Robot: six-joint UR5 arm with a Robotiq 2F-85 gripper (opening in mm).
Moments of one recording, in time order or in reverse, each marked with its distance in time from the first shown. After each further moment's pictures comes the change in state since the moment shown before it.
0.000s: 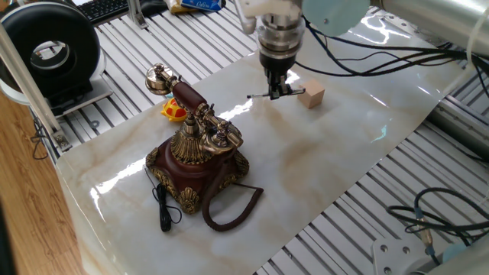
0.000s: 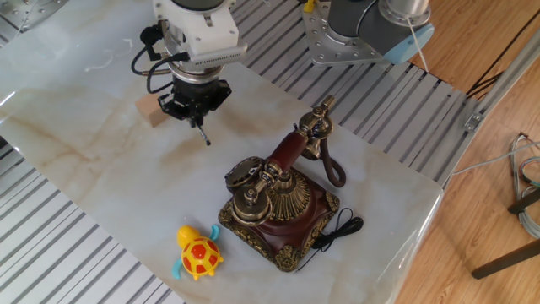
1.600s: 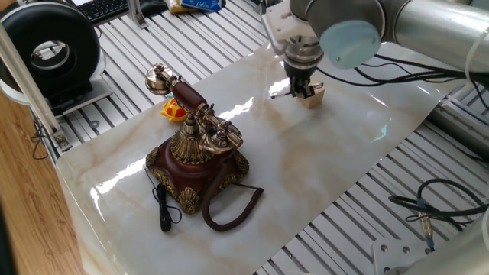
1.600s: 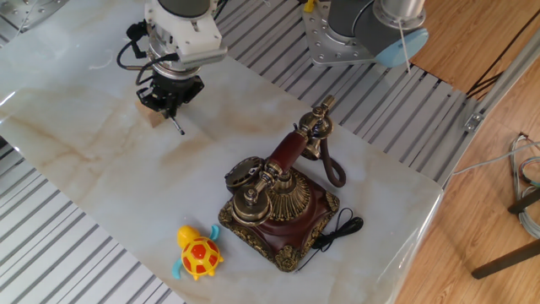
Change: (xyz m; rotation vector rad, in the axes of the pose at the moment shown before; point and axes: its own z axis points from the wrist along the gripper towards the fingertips) arm 0.079 -0.034 0.057 0.120 0.086 -0.104
